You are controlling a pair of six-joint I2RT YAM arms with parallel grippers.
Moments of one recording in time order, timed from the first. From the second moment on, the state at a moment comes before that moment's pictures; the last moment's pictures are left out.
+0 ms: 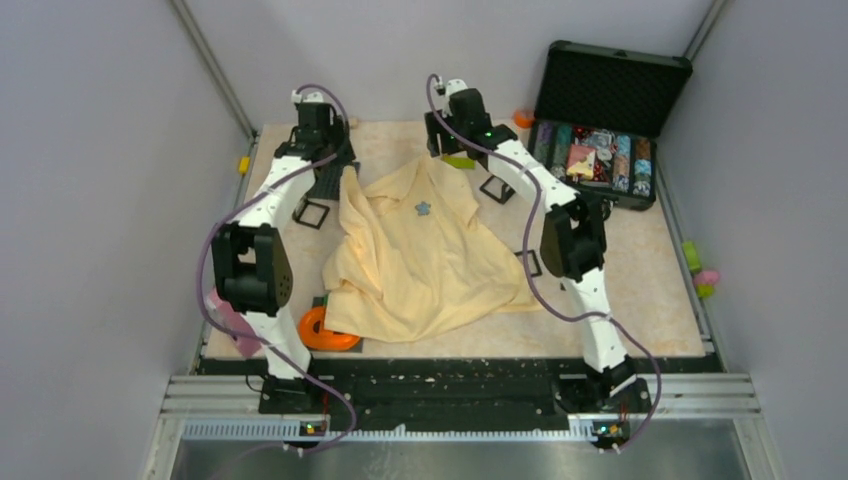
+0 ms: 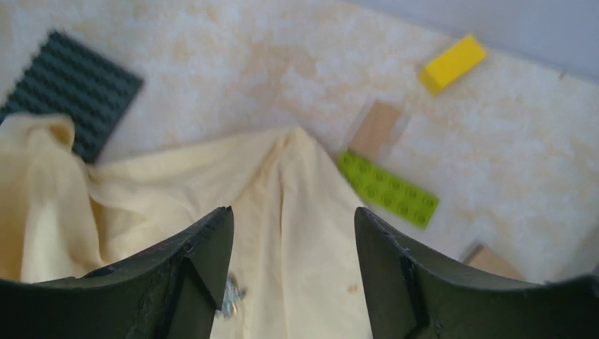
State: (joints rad) left arm -0.11 1.84 1.59 -0.39 -0.19 -0.35; right arm 0.52 2.37 2.29 -0.41 0.02 0.13
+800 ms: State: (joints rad) left arm -0.28 1.91 1.46 -0.40 0.03 -0.29; right arm 0.68 1.97 1.33 -0.32 -0.01 0.19
